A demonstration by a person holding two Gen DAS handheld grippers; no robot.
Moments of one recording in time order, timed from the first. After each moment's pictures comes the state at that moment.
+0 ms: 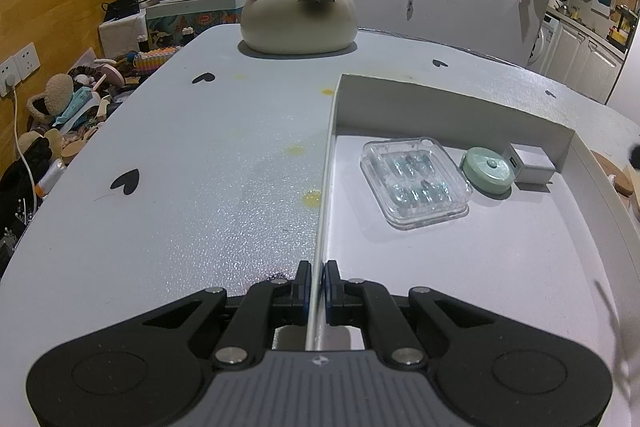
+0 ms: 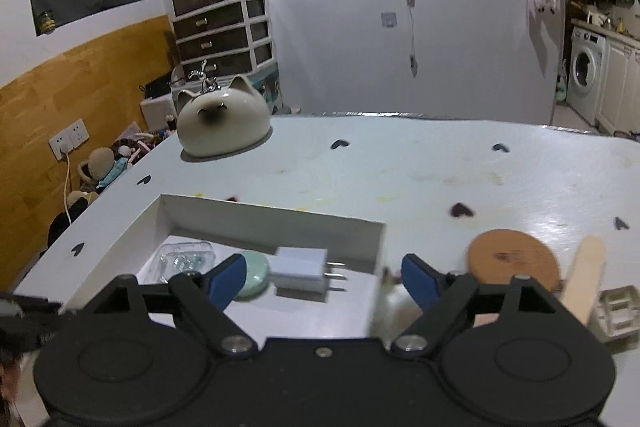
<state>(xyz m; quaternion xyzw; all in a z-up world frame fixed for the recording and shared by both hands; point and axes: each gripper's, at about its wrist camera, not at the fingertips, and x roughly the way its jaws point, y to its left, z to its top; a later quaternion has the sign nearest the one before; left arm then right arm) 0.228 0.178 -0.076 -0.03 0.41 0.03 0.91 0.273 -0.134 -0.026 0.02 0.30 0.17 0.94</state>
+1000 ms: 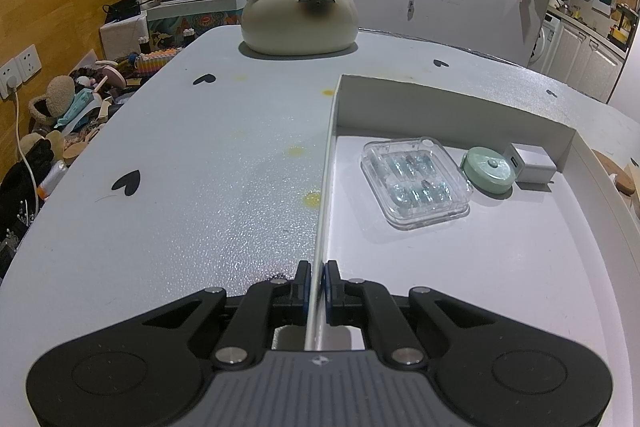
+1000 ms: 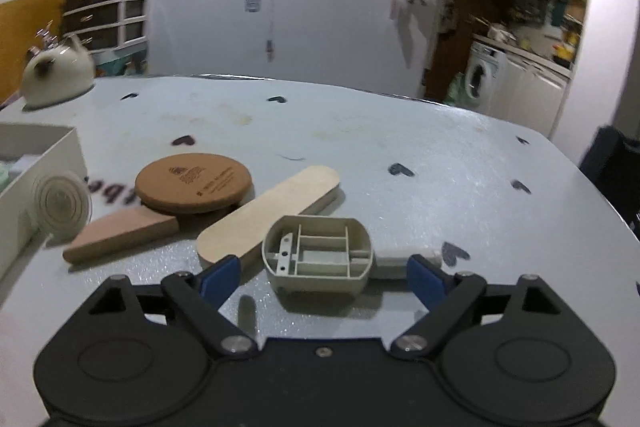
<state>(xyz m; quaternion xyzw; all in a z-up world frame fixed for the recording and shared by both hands) 0.228 0.177 -0.076 -0.03 0.41 0.04 0.91 0.285 -0.314 -0.105 -0.07 0.29 0.03 0.95</state>
